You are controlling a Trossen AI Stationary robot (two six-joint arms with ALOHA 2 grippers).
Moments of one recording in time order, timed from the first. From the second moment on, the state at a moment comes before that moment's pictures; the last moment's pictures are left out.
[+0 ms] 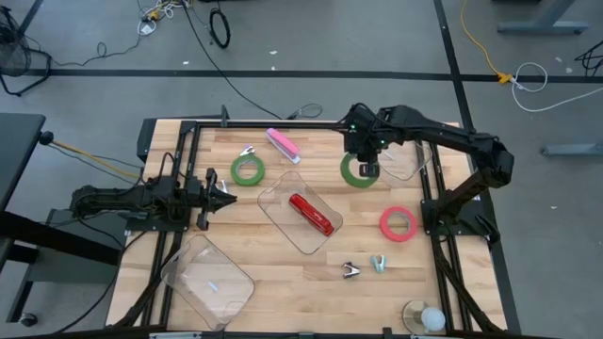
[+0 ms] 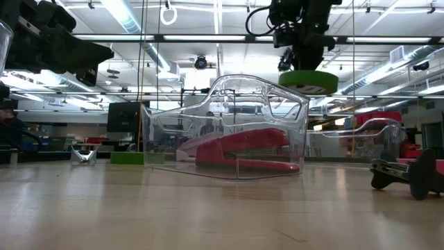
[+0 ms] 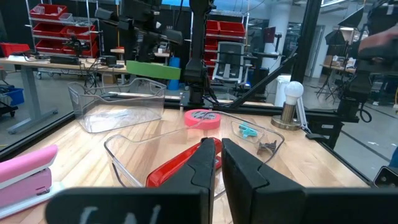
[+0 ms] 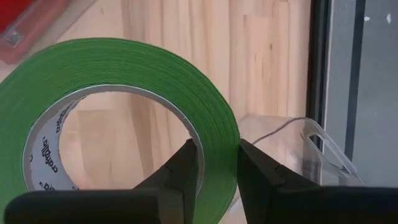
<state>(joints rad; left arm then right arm) -0.01 0.01 0.01 0.05 -0.02 -0.09 -0.42 1.55 1.47 -1.19 0.08 -0.43</state>
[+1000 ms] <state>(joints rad) -0.01 0.01 0.01 0.05 -0.02 -0.09 -0.72 1.55 1.47 -1.20 0.09 -0.45</state>
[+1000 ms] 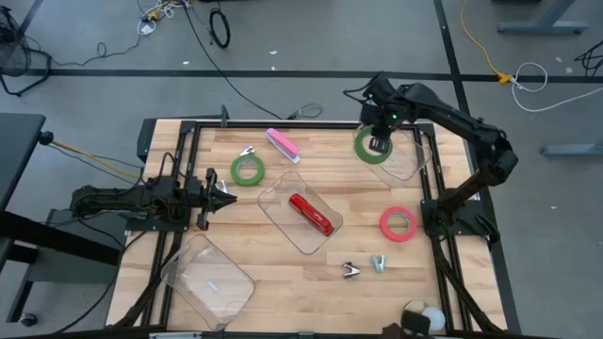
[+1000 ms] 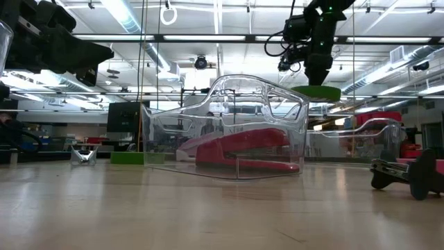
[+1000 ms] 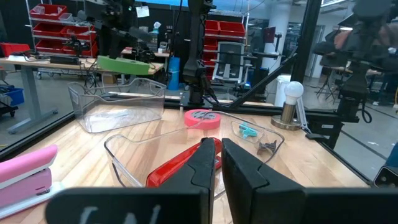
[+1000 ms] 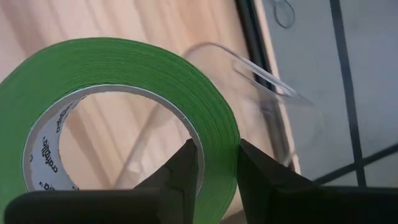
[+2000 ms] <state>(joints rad) -0.01 0.01 0.01 0.05 -0.02 -0.09 -0.88 1.55 1.46 -1.21 0.12 -0.17</state>
